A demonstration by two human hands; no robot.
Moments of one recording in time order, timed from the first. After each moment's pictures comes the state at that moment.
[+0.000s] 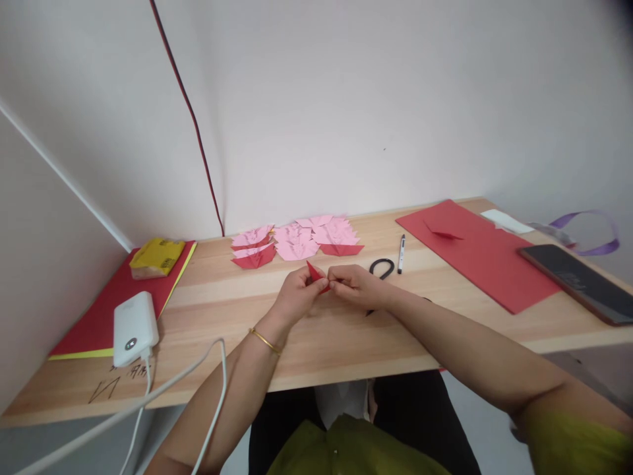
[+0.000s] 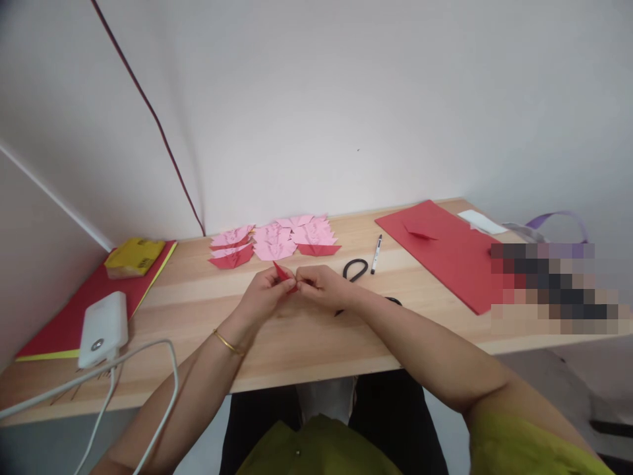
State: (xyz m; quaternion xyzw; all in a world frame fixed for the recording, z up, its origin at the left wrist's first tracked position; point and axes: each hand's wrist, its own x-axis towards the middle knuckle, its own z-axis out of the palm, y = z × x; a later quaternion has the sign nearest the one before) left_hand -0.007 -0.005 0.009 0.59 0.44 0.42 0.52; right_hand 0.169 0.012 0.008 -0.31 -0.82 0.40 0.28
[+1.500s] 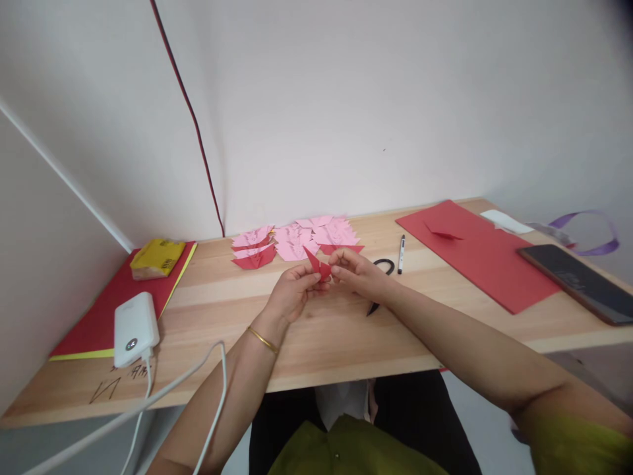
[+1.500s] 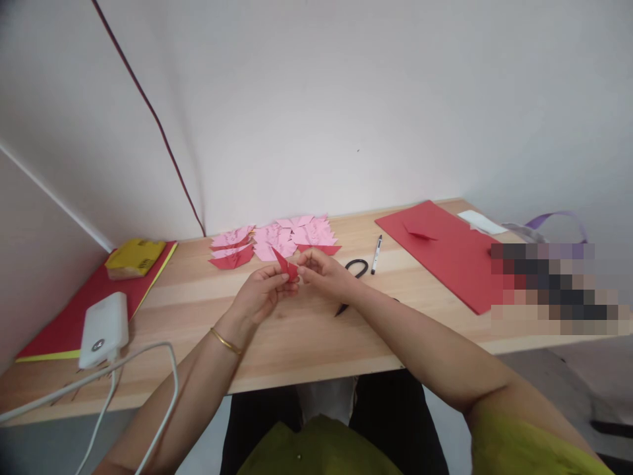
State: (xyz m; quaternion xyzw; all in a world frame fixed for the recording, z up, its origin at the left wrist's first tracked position) left_hand -0.014 -0.002 0.009 0.40 0.37 0.44 0.71; right_hand 0.169 0.018 0.001 -0.30 -0.68 0.53 0.40
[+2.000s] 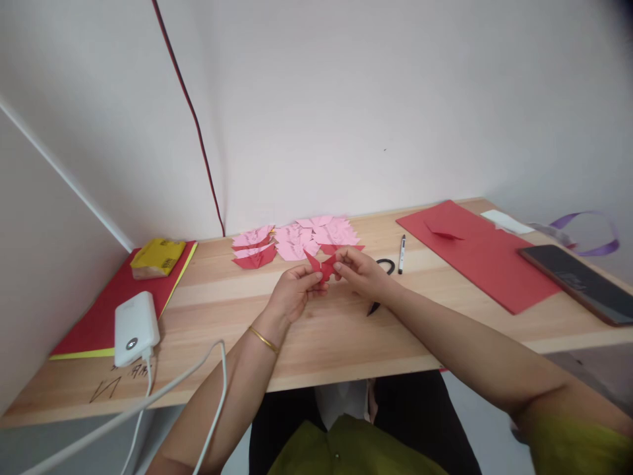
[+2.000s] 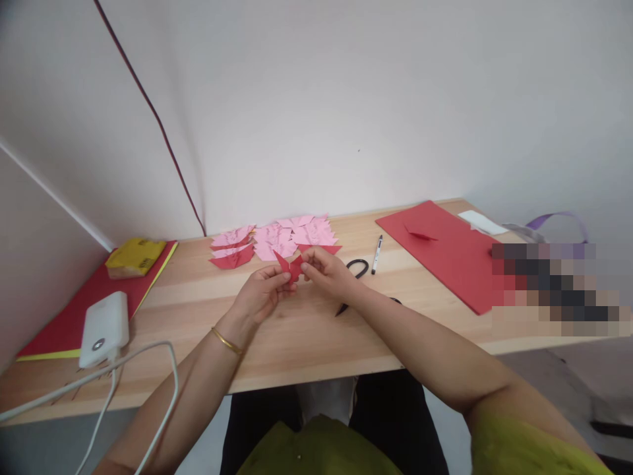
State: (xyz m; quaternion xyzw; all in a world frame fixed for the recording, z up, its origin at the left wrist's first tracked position) left_hand -0.013 0.000 0.005 0.38 0.40 0.45 0.70; right_hand 0.170 0.018 0.001 -0.32 -0.71 0.44 0.44
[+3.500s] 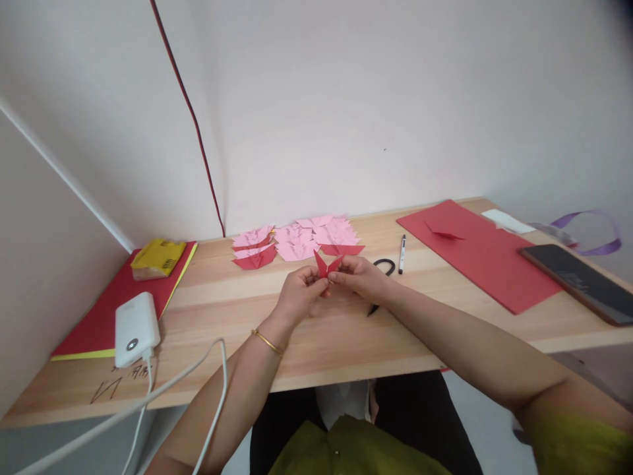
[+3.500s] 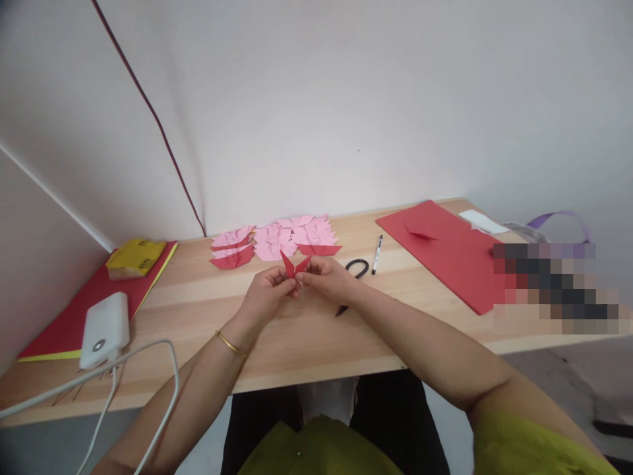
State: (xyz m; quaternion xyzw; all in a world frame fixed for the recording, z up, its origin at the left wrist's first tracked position) left_hand -0.003 -0.003 0.003 0.54 0.43 0.45 0.57; right_hand 0.164 0.017 -0.002 -0.26 -0.61 0.63 0.40
